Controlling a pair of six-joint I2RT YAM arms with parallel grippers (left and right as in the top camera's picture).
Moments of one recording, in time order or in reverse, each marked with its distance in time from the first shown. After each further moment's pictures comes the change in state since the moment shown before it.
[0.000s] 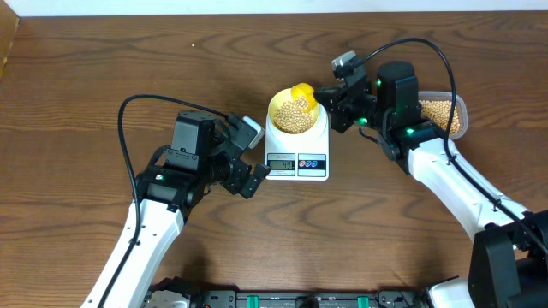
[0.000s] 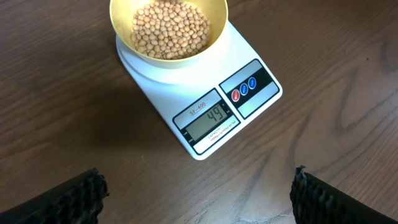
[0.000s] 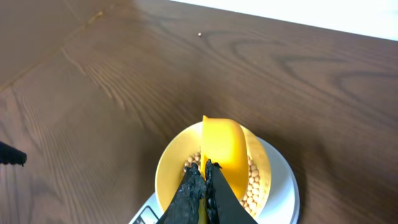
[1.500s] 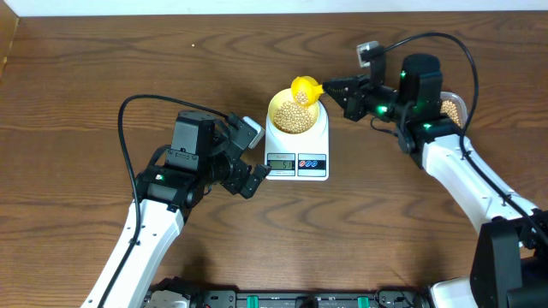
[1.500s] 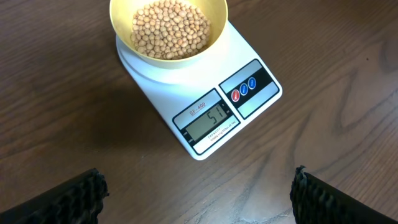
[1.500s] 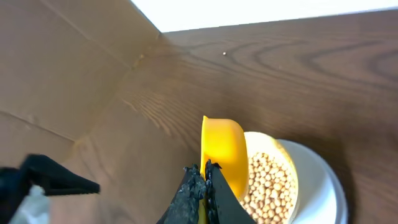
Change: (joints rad) left arm 0.000 0.000 0.000 0.000 0.000 0.000; right arm -0.112 0.008 -0.001 0.109 -0.220 0.343
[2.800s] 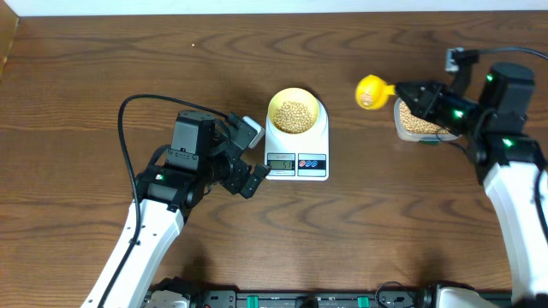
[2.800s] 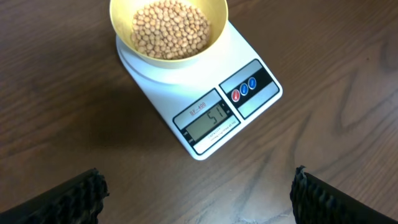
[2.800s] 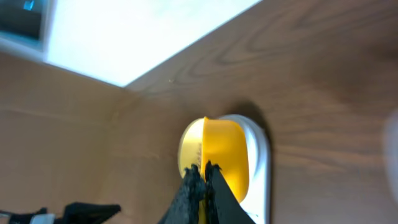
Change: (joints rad) left arm 0.000 0.000 0.000 0.000 0.000 0.000; right arm -0.306 -0.276 0.000 -0.441 0.031 0.164
